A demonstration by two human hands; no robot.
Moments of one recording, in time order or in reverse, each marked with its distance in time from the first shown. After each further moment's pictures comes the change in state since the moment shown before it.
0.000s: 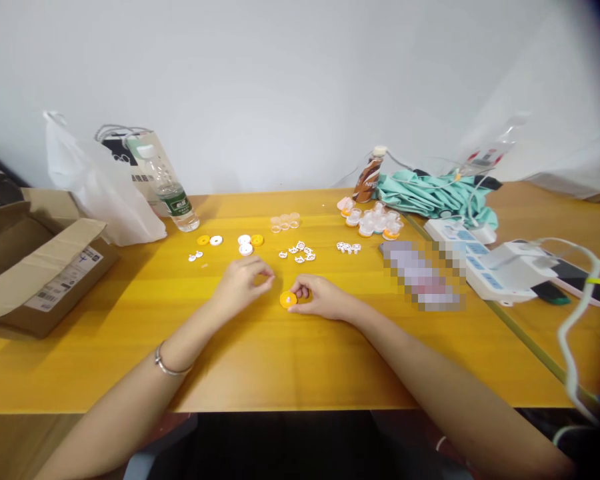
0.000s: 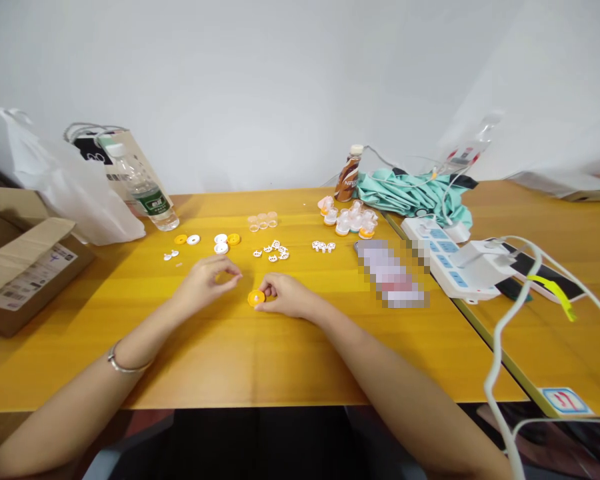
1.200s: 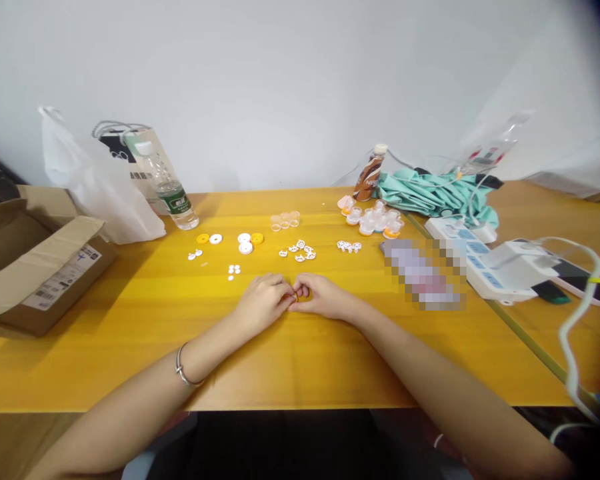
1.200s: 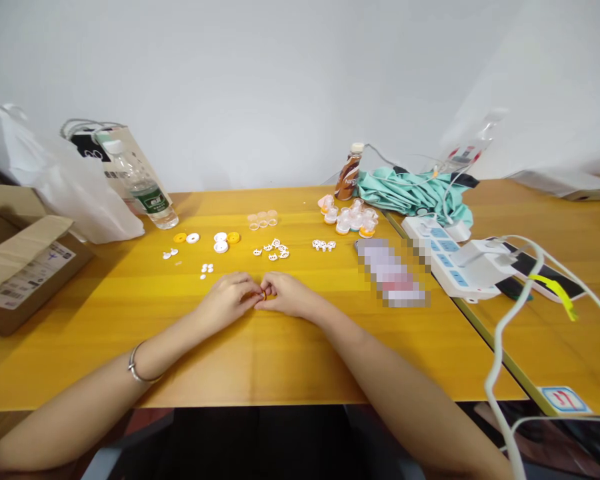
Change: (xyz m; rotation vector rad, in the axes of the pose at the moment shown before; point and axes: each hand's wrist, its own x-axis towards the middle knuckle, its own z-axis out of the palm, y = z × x) left_hand -0.007 0.026 0.037 0.138 -0.154 0.078; right_hand 0.001 0.002 0.001 -0.014 0.004 -0.038
